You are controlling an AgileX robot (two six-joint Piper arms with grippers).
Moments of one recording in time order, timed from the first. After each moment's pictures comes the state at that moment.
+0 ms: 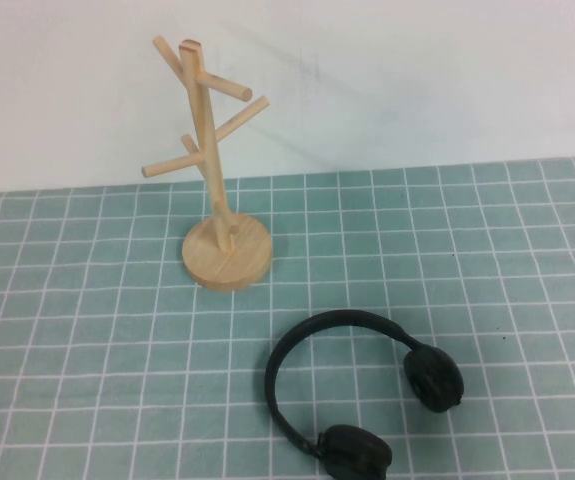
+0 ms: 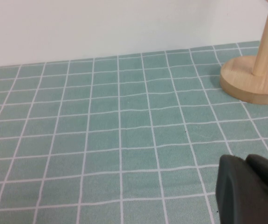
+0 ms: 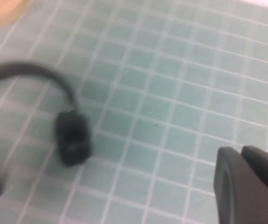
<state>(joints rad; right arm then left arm) 0.25 0.59 -0.43 -0.13 0.34 0.08 -0.07 -0.01 0.02 -0.01 0.35 0.10</state>
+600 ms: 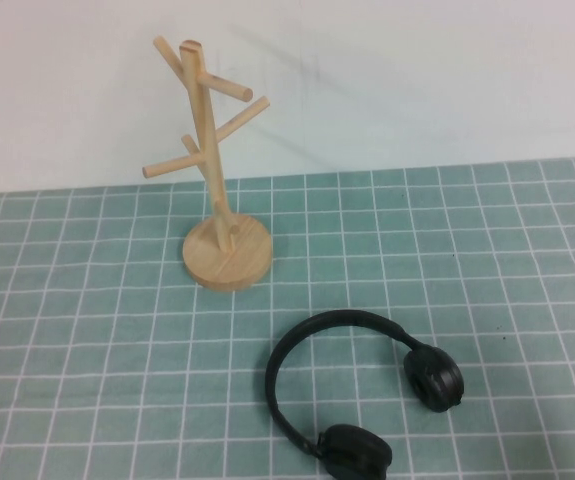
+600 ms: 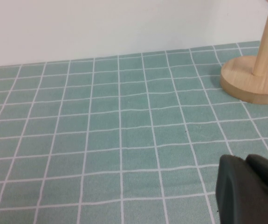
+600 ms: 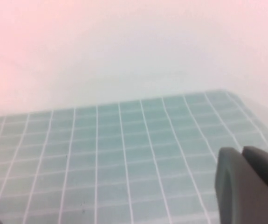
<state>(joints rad) -0.05 -0.04 0.02 -0.04 0.18 0.10 -0.07 -0.01 0.02 -0.01 0.35 0.10</state>
